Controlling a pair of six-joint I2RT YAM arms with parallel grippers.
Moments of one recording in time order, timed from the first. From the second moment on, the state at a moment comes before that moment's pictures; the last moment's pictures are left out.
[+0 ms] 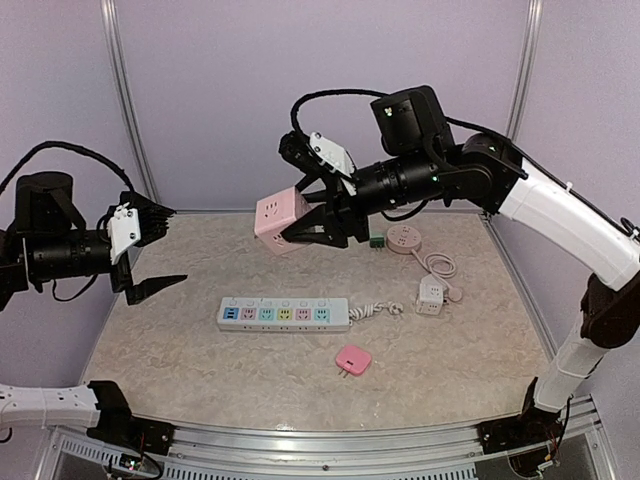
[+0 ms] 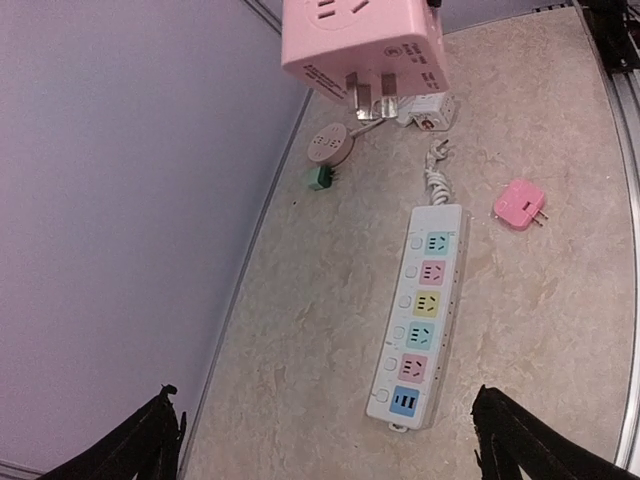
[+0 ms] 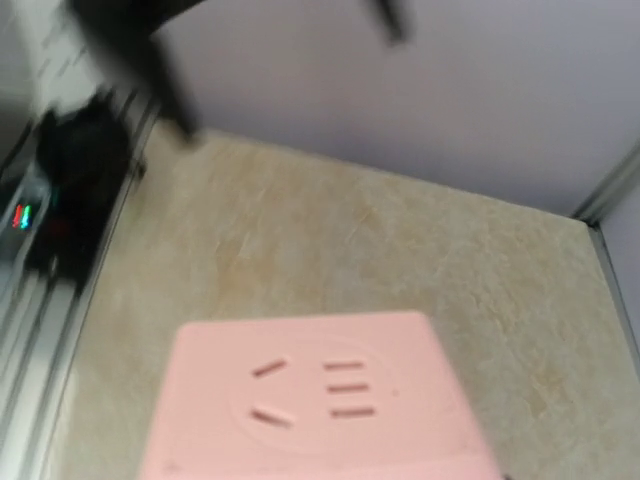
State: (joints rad) left arm -0.78 0.81 1.24 -0.86 0.07 0.75; right arm 1.04 1.64 1.88 -0.69 -0.40 -0.53
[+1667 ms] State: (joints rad) left arm -1.07 1.10 1.44 -0.50 0.00 0.82; right arm 0.95 1.68 1.73 0.02 -0.84 0.85
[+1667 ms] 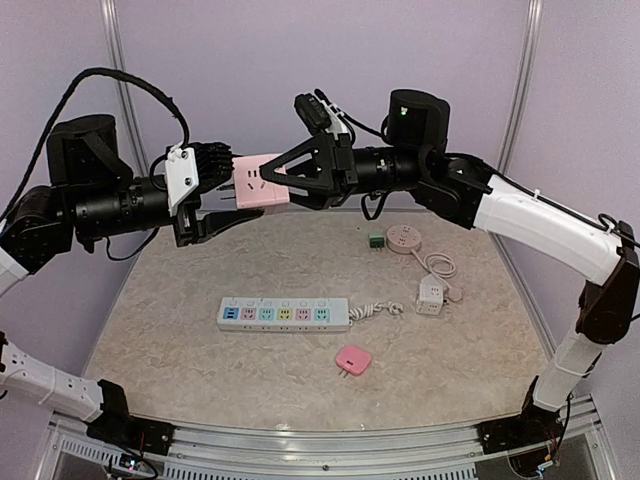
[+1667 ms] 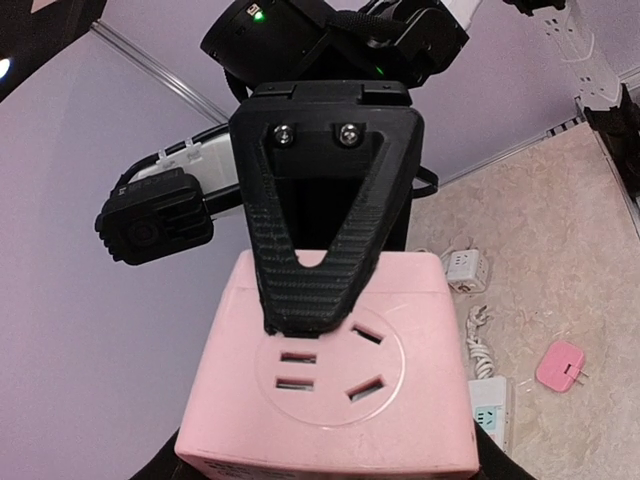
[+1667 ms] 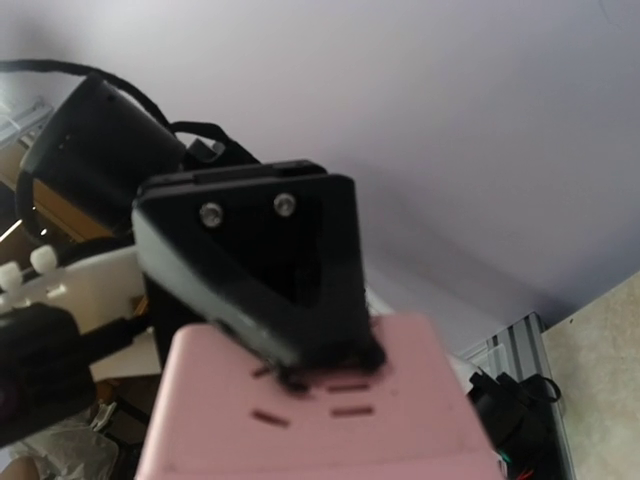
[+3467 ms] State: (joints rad) left arm -0.97 1.09 1.46 -0.53 0.35 0.17; right arm 1.09 1.57 1.74 -0.20 -0.55 -0.03
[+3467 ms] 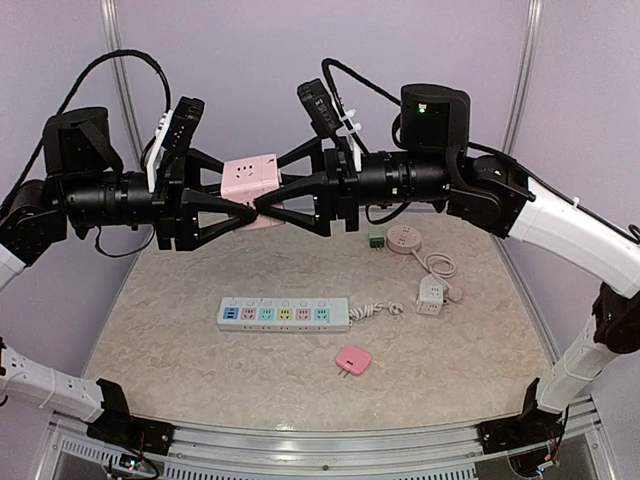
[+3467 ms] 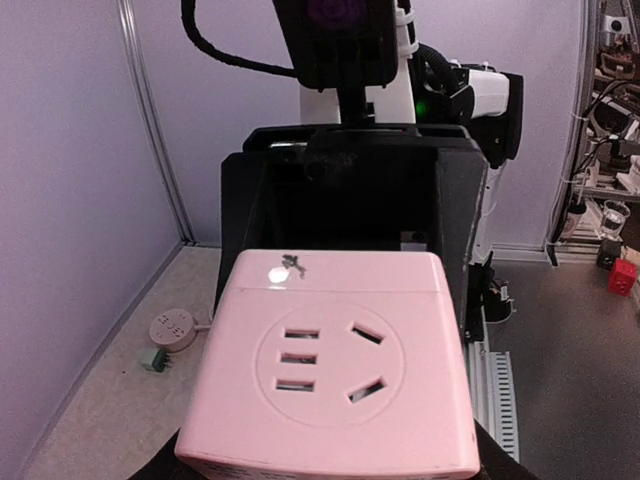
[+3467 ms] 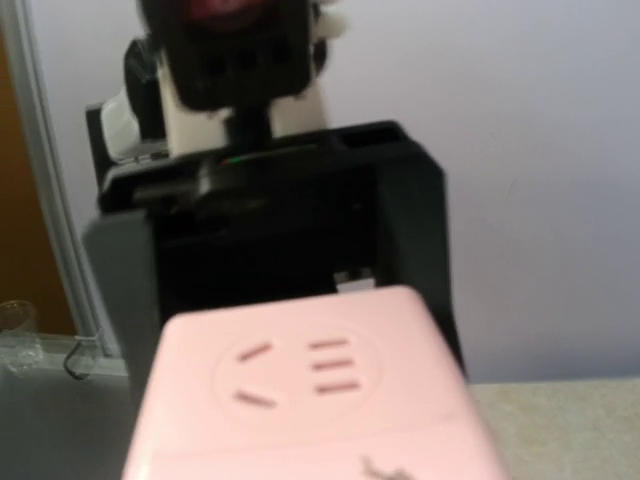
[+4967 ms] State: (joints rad) left arm -0.37 1.89 1.37 -0.78 0.09 1.17; right arm 0.95 1.95 1.82 -1.02 0.11 0.61
